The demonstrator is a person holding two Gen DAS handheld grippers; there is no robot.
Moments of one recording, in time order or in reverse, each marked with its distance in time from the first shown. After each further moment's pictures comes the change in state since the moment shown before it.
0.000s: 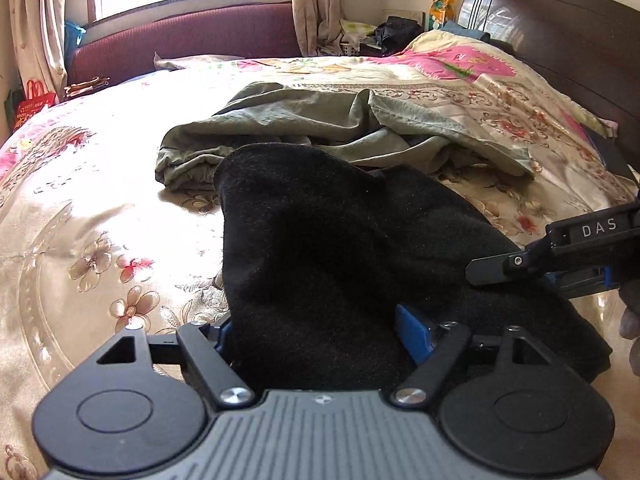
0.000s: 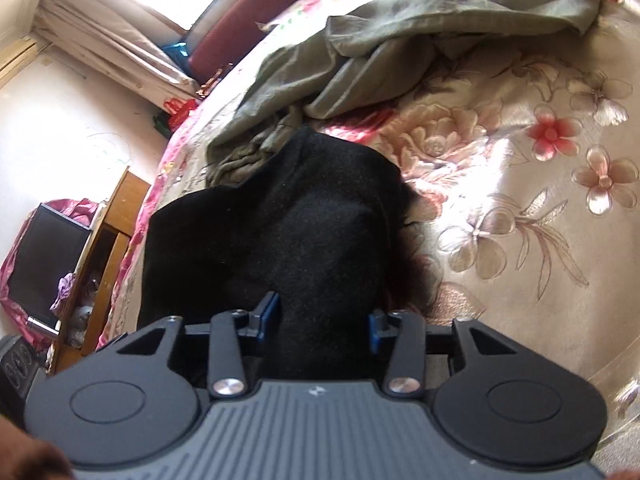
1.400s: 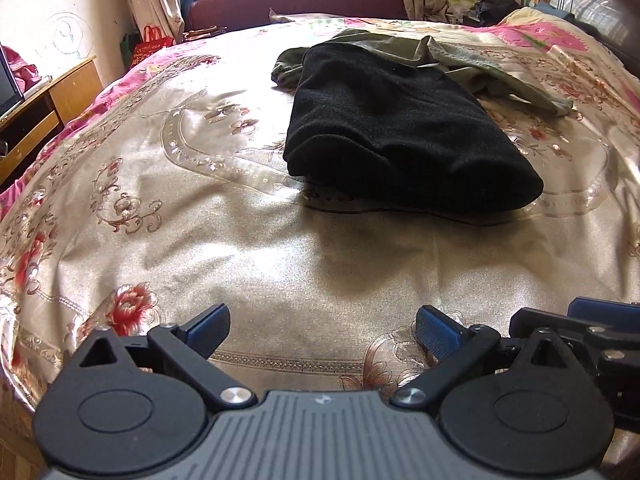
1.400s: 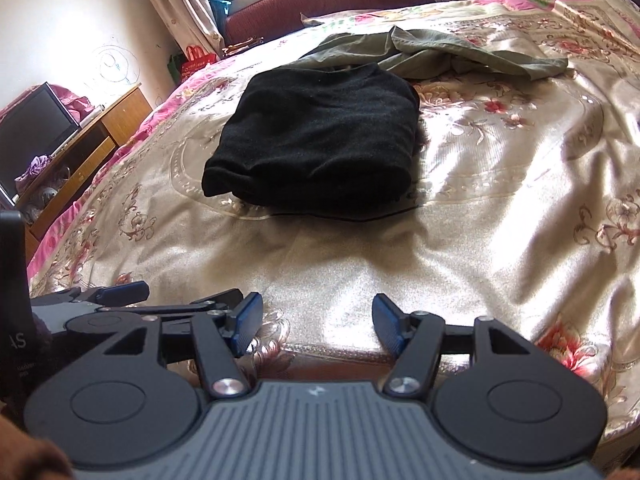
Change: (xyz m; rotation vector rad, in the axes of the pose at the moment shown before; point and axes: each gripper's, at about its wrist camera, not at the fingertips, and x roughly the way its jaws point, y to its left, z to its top) left arm -0.118 -0.088 -0.131 -0.167 0.100 0.335; right arm -0.114 0.065 -0.204 -0.395 -0.061 -0.209
